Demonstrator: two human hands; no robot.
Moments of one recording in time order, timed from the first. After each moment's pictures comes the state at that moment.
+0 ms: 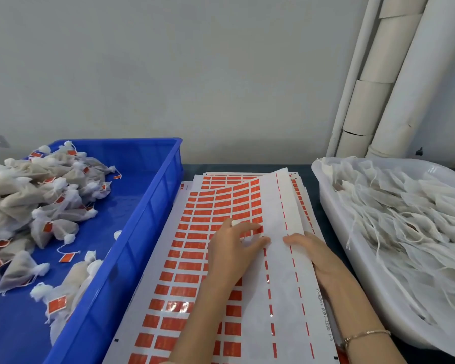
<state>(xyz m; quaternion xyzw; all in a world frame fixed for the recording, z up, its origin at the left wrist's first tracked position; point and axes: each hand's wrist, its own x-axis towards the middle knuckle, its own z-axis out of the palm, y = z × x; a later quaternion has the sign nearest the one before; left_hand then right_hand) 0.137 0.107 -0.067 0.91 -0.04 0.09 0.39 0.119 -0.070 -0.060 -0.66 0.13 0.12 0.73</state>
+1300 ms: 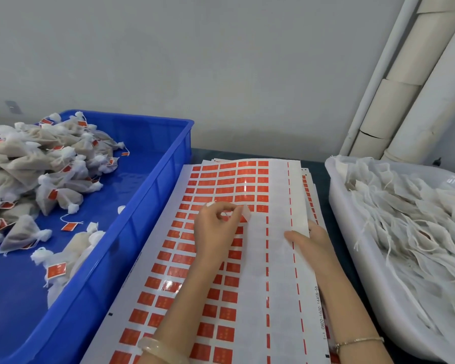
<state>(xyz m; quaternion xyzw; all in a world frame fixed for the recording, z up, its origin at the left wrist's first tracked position) 0.142 0.127 -0.068 0.81 0.06 0.20 0.56 0.116 -0.058 -0.058 -0.77 0.10 0.00 0.63</state>
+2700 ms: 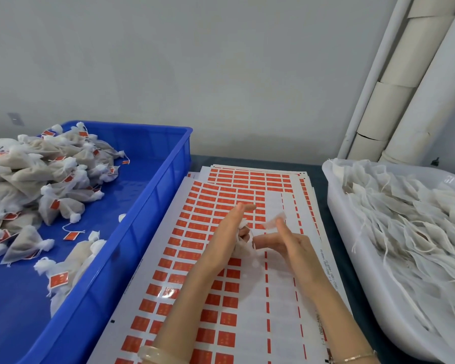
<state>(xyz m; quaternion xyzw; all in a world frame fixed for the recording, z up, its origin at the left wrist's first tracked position) 0.152 0.123 -0.074 0.72 -0.05 -0.03 0.69 0.103 -0.027 -0.056 -0.78 0.00 0.04 0.62</state>
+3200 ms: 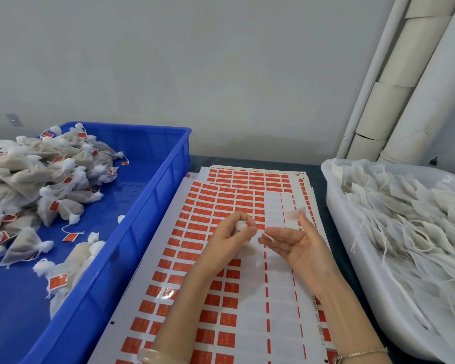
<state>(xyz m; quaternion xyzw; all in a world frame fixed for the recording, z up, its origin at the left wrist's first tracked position) 0.128 0.129 -0.059 0.76 -0.15 -0.02 0.64 0.106 -0.043 -0.047 -0.60 0.05 0.04 0.80</state>
